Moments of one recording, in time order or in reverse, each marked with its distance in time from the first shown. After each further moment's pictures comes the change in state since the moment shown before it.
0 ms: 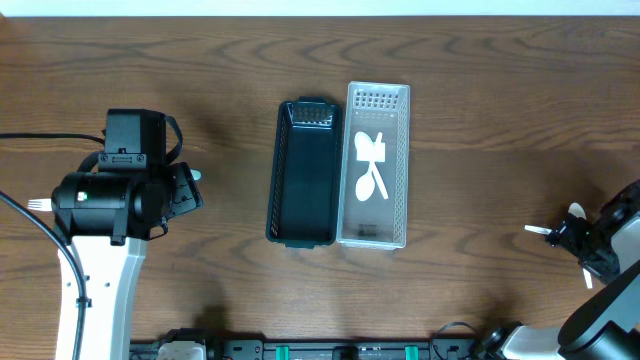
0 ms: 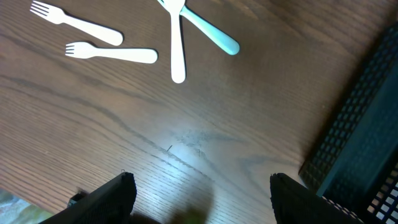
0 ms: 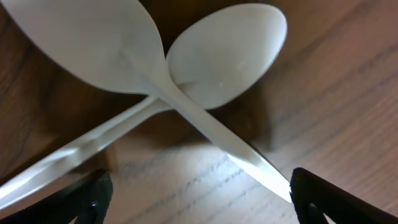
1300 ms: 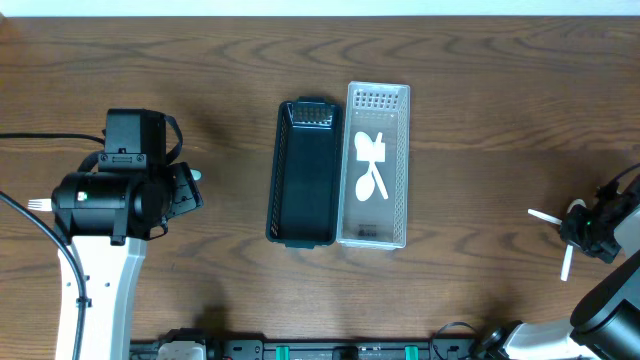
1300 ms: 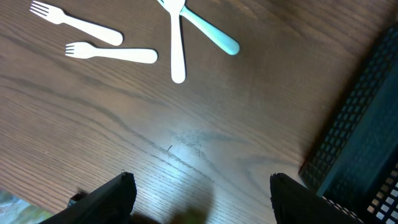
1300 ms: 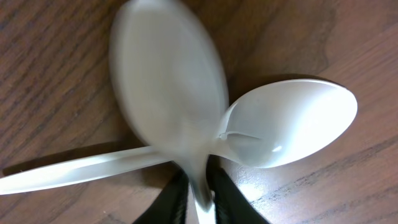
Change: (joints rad) left arm 0.000 0.000 0.000 0.000 0.000 0.000; right arm -0.003 0.093 0.038 0.111 -0.140 -0.106
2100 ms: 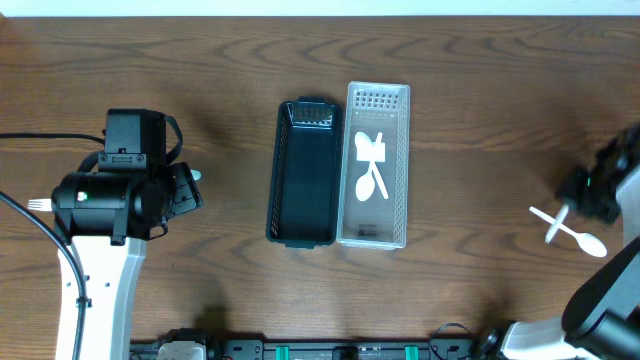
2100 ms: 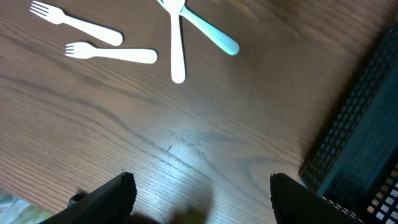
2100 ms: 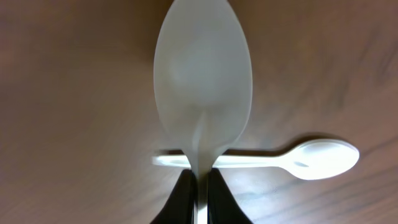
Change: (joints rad) left arm 0.000 0.000 0.000 0.000 0.000 0.000; right arm 0.232 -0.032 0.355 -0.345 0.011 0.199
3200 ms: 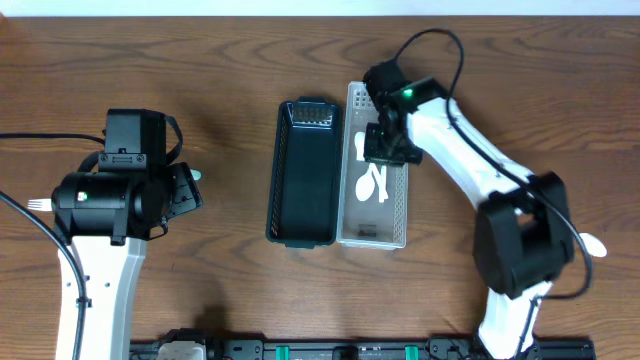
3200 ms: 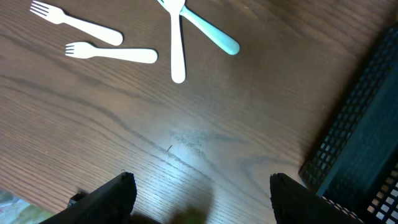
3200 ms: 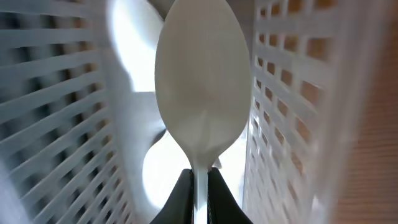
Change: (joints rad) left arm 0.000 0.000 0.000 -0.001 0.000 0.000; right arm 0.940 0.383 0.398 -0.180 -0.014 0.486
